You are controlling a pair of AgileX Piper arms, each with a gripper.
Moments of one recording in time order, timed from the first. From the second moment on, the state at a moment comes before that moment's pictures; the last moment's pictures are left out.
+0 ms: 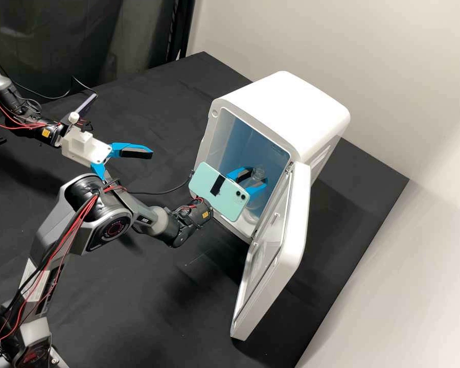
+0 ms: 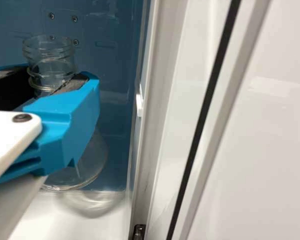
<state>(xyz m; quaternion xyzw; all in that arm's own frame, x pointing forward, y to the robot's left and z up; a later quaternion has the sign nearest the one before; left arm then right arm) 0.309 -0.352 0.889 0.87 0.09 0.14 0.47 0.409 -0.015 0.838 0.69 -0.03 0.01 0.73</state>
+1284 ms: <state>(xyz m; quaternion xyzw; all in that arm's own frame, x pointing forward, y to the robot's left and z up) 0.308 -0.350 0.890 0.87 0.09 0.14 0.47 0.422 -0.030 0.803 0.68 -0.02 -0.03 0.73</state>
